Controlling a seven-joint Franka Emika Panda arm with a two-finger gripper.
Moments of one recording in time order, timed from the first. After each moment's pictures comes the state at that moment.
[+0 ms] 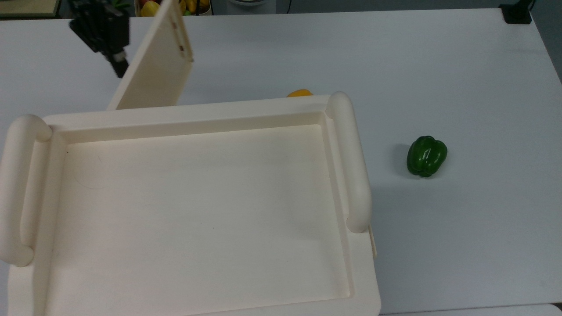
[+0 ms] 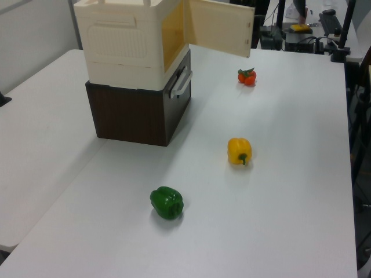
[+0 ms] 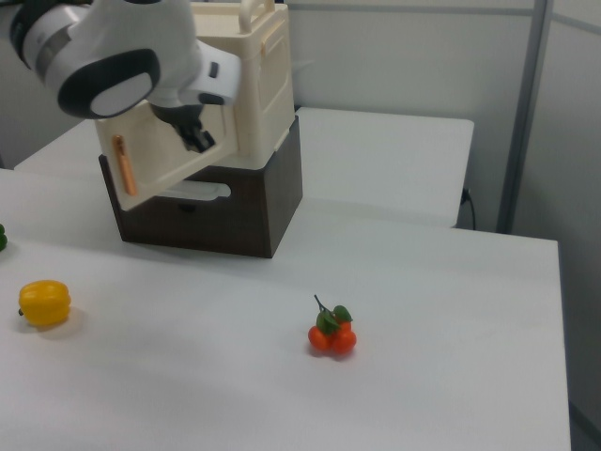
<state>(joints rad) 0.02 0.16 -0.30 -1.56 0.58 2.11 -0.01</state>
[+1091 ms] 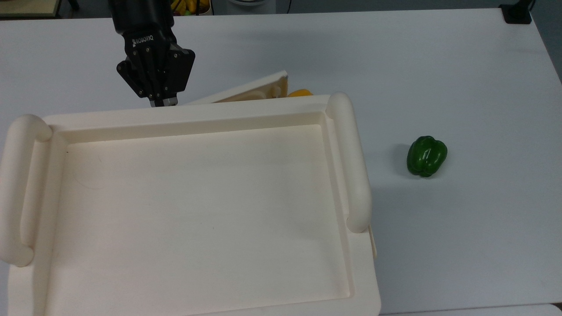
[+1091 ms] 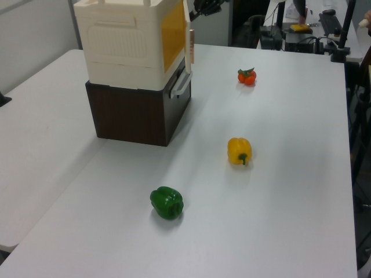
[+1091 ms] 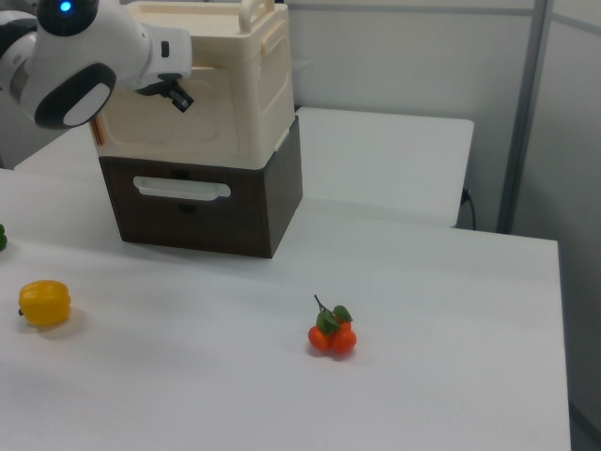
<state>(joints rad) 0.05 0.25 -0.09 -1.56 0.58 2.66 -0.01</state>
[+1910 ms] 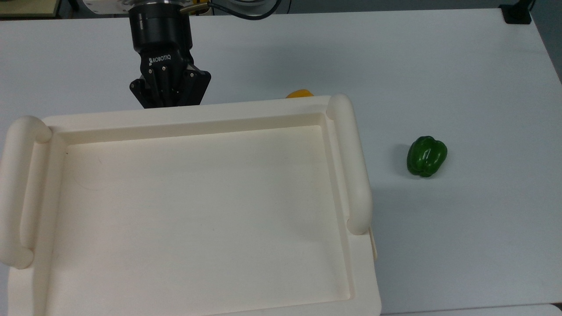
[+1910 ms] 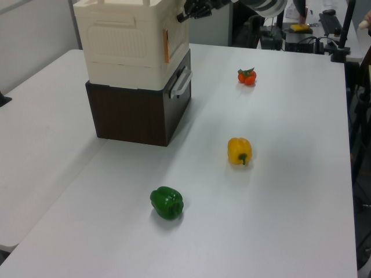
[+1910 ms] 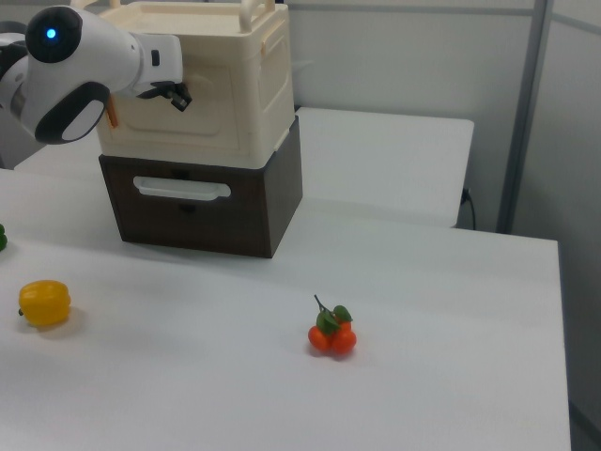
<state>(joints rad) 0.08 0.31 -0.07 -1.56 0.58 2.85 -0.01</state>
